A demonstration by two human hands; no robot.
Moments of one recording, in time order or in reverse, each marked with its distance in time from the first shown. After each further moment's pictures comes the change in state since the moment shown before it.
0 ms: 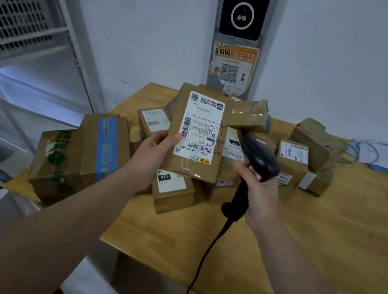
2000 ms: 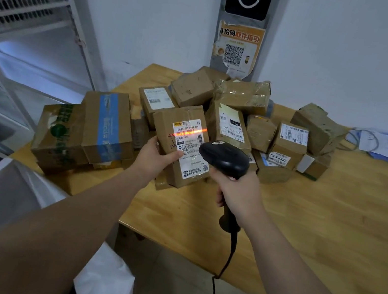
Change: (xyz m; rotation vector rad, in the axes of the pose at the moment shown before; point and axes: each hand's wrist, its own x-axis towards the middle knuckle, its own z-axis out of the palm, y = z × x) left_hand -0.001 -0.073 -0.006 0.347 0.161 0.018; right_hand -0.049 0.006 0.003 -0.621 -0.114 0.095
